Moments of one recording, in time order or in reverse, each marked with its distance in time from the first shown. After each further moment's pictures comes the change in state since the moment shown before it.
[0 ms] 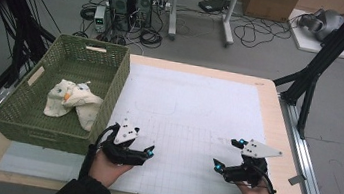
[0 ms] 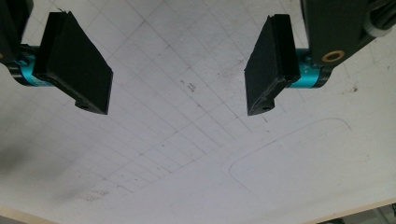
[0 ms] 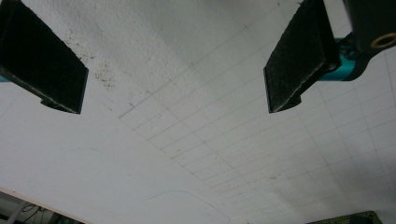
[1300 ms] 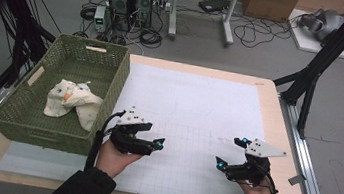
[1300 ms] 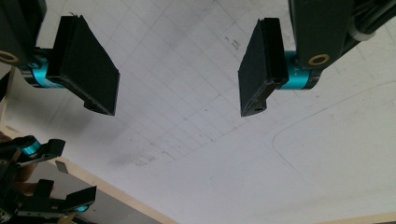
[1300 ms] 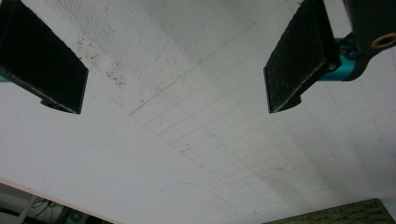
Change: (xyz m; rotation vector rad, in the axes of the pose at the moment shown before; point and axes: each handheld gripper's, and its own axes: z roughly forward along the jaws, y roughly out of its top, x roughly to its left) left arm 0.008 0.039 0.007 -0.015 -0.197 -0.117; right arm -0.005 0.000 -0.005 -0.032 -0.019 0.021
